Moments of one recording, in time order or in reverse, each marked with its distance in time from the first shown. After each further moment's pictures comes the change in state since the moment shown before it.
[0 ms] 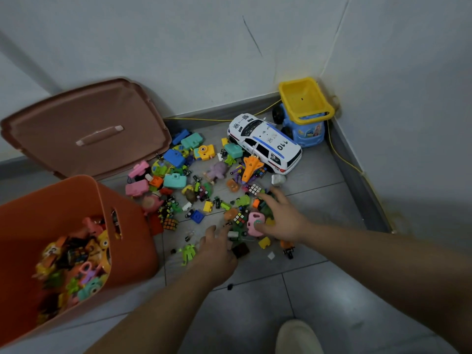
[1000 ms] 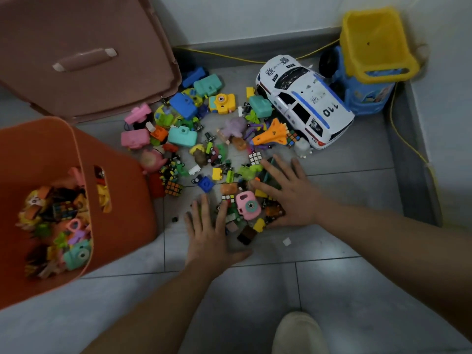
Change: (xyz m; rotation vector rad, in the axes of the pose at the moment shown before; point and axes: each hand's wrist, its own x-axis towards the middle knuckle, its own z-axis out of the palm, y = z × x) left_hand 0.025 -0.054 0.065 0.168 0.200 -0.063; right_hand 0.070 0.027 0.032 -0.738 -0.024 -0.548
